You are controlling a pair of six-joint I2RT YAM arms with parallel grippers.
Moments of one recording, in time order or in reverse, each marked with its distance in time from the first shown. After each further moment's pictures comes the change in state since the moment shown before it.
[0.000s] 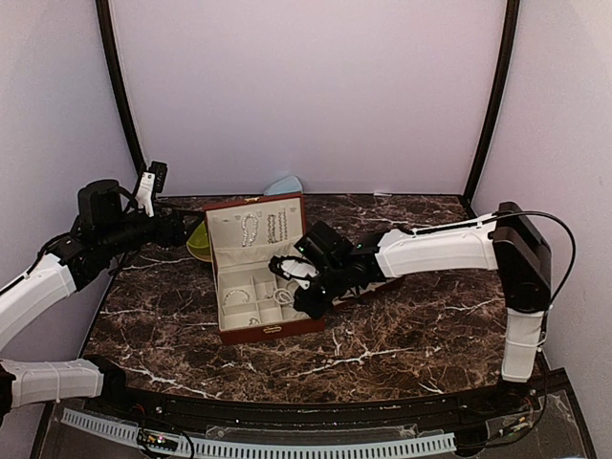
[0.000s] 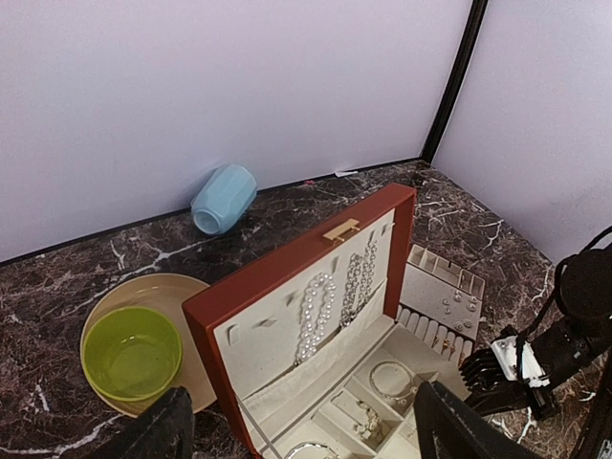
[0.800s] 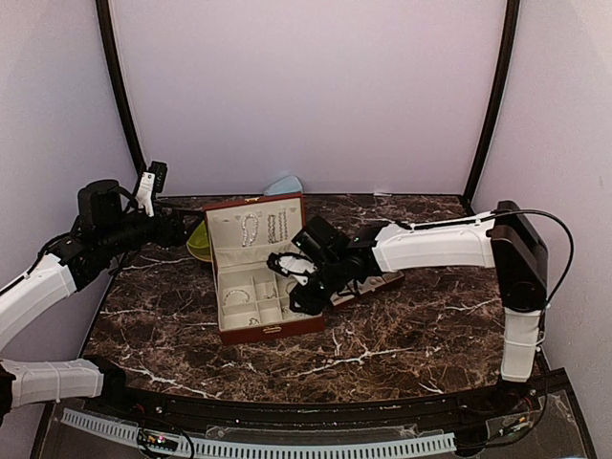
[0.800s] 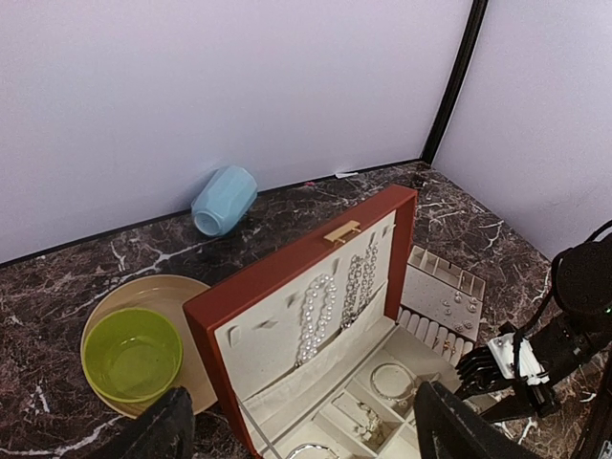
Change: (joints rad) left arm 0.000 0.000 -0.003 0.006 0.000 0.000; right arm -0.009 0.025 0.055 -0.080 -0.009 -0.037
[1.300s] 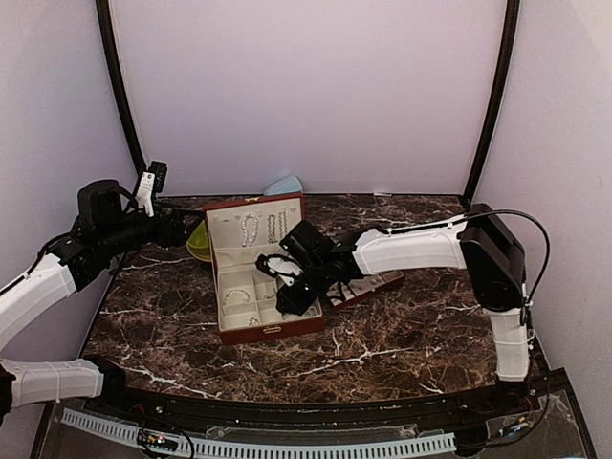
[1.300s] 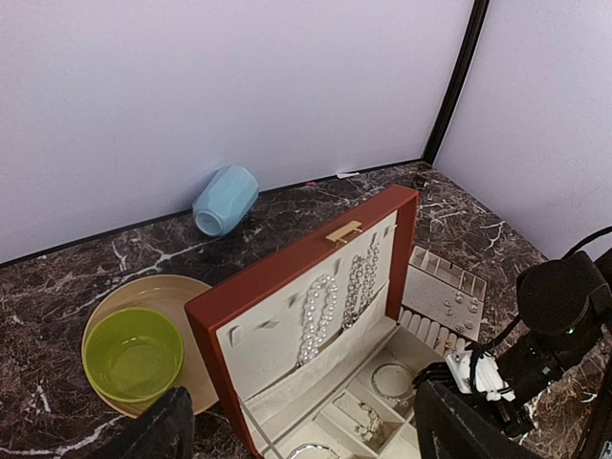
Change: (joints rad) left arm 0.000 0.000 0.000 0.000 -0.004 0.000; right arm -0.002 0.132 0.107 0.061 -0.081 0.087
